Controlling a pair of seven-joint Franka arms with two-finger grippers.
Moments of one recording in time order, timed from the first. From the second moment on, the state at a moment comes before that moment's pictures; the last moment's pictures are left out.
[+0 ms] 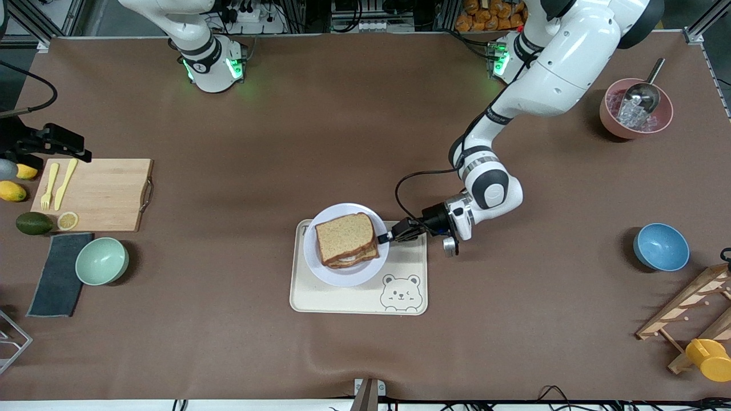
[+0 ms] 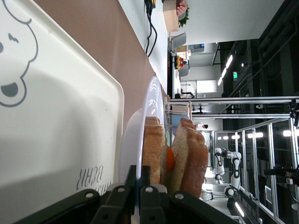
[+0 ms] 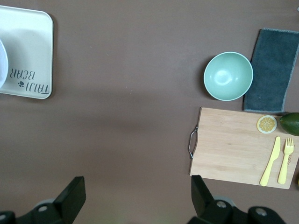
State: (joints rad) left arm -0.21 0.76 -0.31 -1.75 -2.03 2.32 1.16; right arm -0.06 0.07 -0.01 -1.51 0.05 1.49 -0.19
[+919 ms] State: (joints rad) left arm -0.20 0.83 -0.25 -1.71 -2.03 2.32 1.15; right arm -0.06 0.07 -0.01 -1.51 0.05 1.49 -0.19
